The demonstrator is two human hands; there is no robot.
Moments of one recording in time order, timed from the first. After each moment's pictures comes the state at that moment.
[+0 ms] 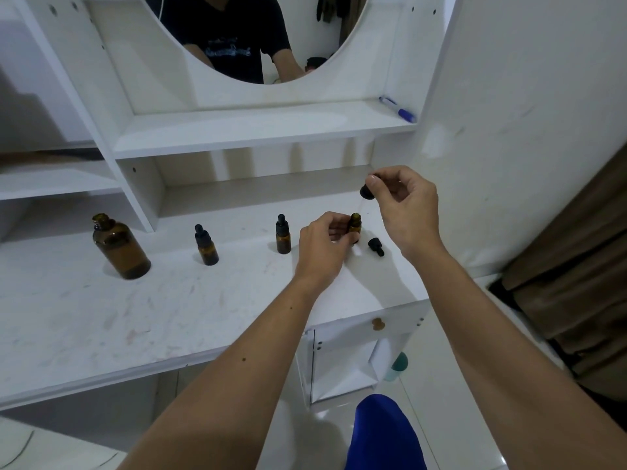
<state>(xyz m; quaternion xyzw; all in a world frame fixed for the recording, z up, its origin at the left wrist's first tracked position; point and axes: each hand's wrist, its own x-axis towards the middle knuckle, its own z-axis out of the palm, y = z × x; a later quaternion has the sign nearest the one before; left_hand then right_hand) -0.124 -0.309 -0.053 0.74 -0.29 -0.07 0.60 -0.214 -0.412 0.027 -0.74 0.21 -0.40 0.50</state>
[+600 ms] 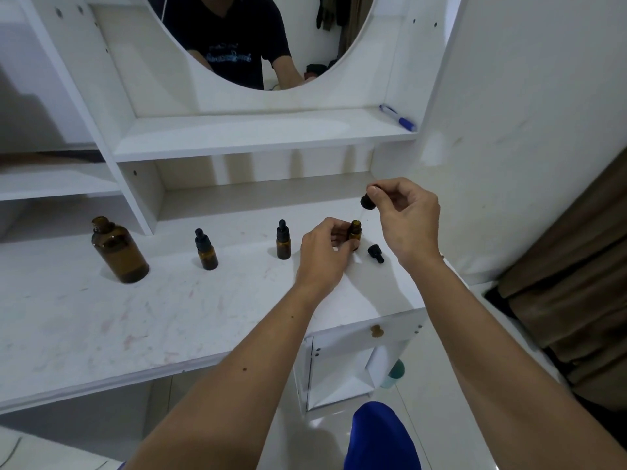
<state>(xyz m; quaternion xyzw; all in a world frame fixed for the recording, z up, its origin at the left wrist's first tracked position) -0.123 -0.311 -0.058 0.74 -0.30 -0.06 0.60 -0.213 -0.408 0.024 -0.75 0.23 -0.41 0.47</state>
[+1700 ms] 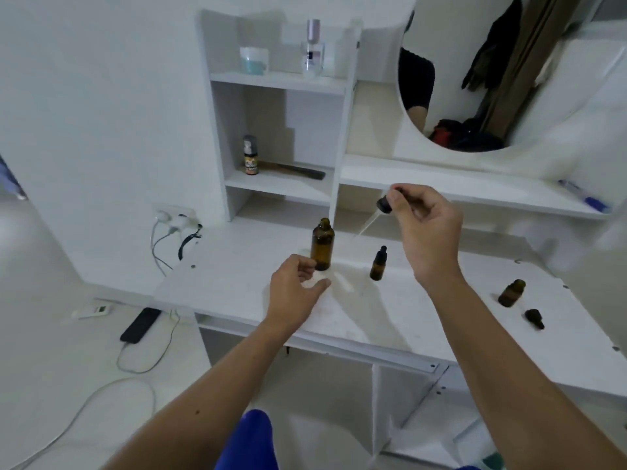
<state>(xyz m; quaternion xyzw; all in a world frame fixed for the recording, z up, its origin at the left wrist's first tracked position) -0.076 0.002 -0.052 0.81 -0.10 0.08 0.57 -0.124 -0.186 0.079 -0.71 0.01 -0.37 0.60</state>
